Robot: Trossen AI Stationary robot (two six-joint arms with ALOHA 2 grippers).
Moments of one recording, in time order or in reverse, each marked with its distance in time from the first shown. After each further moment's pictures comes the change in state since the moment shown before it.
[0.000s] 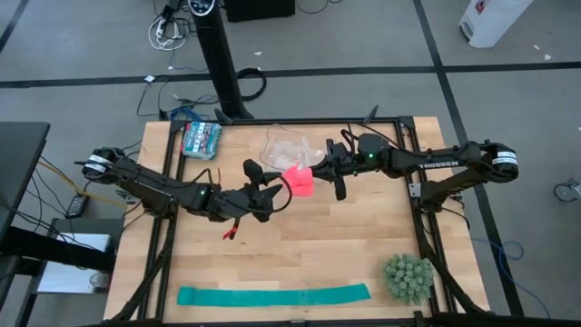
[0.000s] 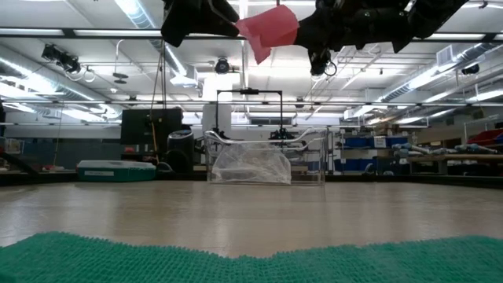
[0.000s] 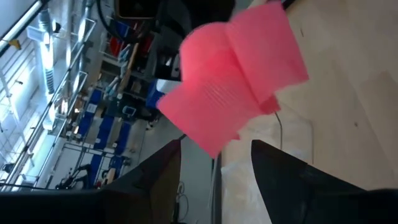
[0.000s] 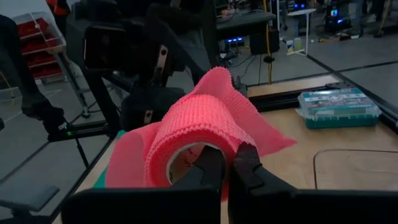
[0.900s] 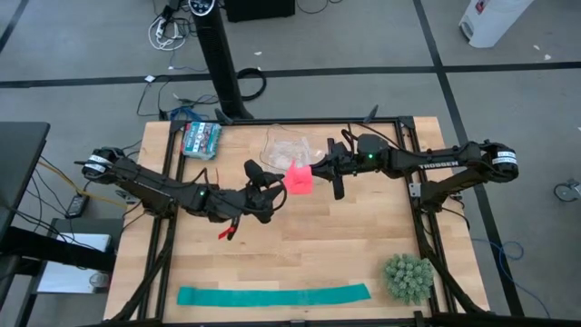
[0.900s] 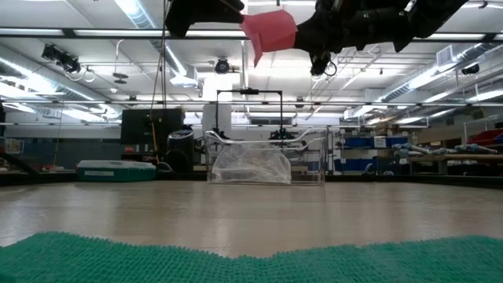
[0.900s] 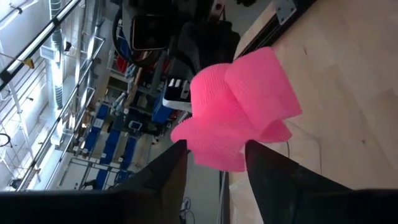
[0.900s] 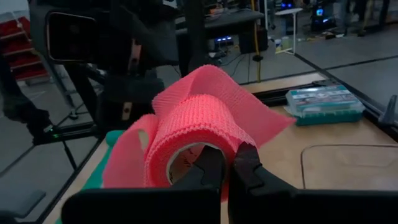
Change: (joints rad) left arm -0.006 -0.001 0.000 0.083 0.026 0.084; right arm 0.012 -0.001 0.000 -0.012 0.053 0.000
